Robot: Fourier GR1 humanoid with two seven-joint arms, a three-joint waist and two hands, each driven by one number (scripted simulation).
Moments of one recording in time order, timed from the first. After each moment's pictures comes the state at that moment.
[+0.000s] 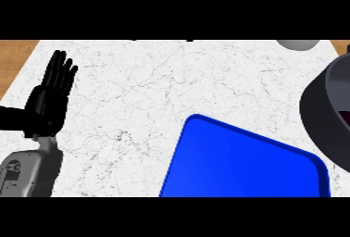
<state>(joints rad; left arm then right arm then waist) -0.28 0.21 0.09 -1.53 0.15 0.09 0.03 -0.49 -0.83 -0.23 -0.48 0.50 0.05 -0.79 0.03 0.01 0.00</state>
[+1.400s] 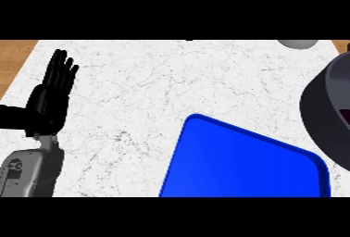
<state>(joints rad) -0.29 0.20 0.10 -1.53 0.15 0.09 0.03 -0.60 -1.02 -0.58 -0.18 0.12 0.45 -0.76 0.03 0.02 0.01</state>
